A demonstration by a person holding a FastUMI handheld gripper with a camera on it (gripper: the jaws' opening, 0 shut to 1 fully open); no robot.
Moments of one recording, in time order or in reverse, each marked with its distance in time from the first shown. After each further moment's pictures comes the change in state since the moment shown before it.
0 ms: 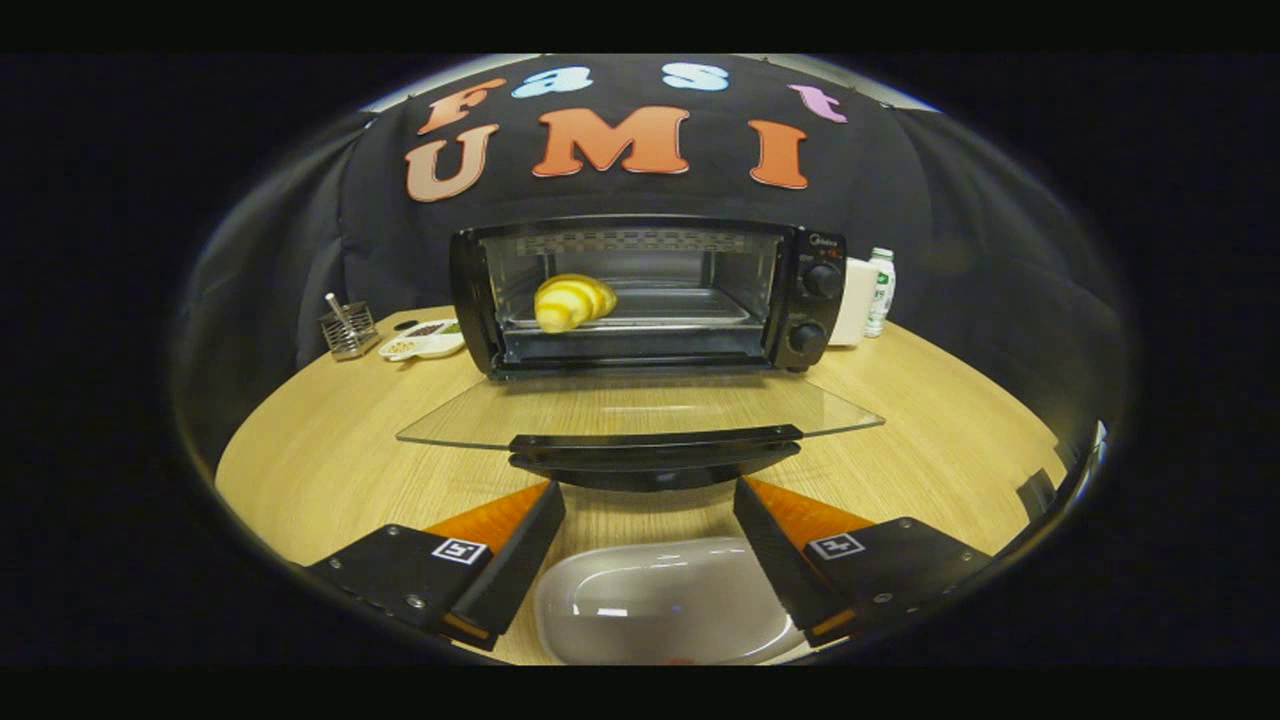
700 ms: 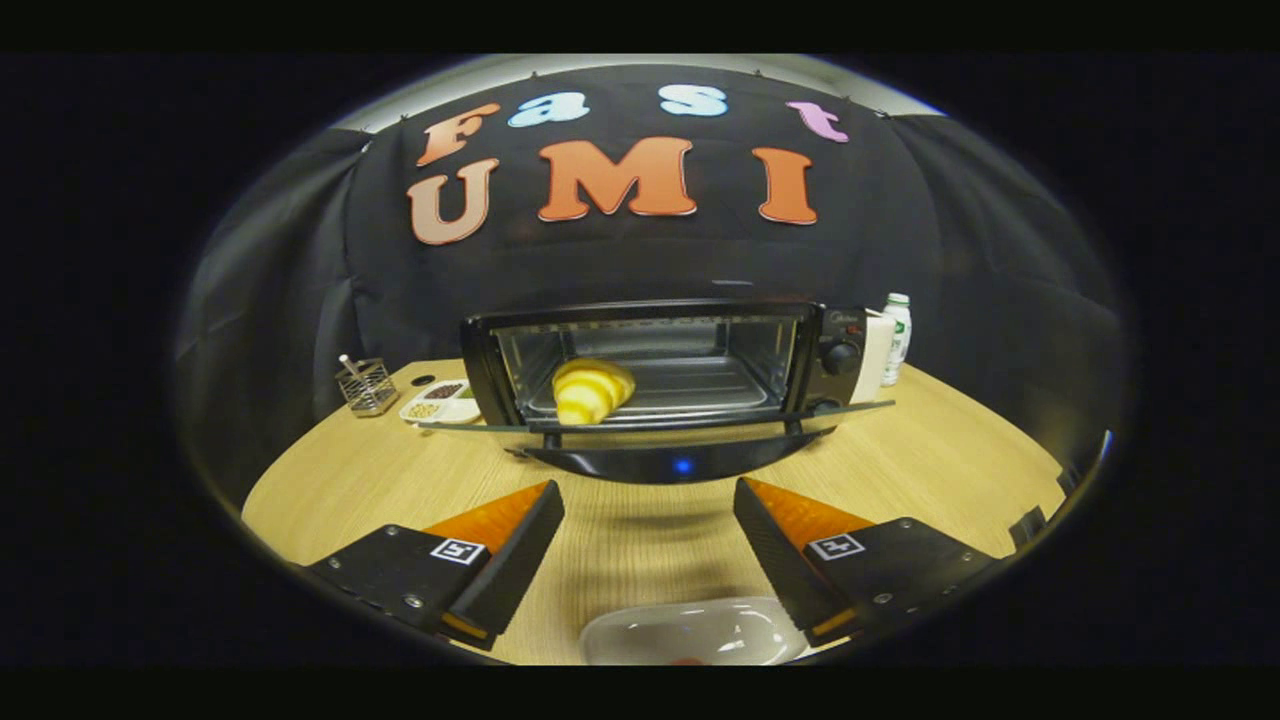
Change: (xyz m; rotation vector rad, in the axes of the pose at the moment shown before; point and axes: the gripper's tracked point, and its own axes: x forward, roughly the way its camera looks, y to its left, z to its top) arm 0.010 0.011 0.078 0.029 -0.119 0.036
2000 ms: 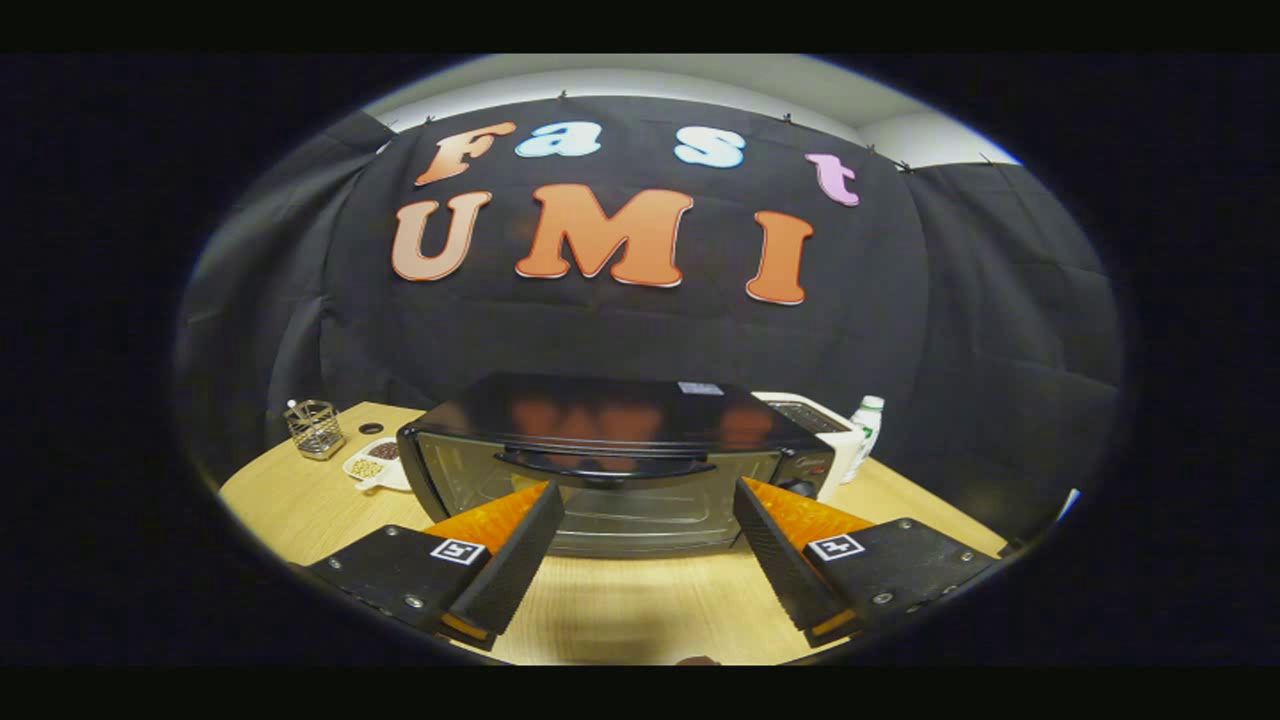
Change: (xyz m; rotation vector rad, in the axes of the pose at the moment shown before) arm 0.016 -0.038 0.120 -0.125 -0.231 -0.111
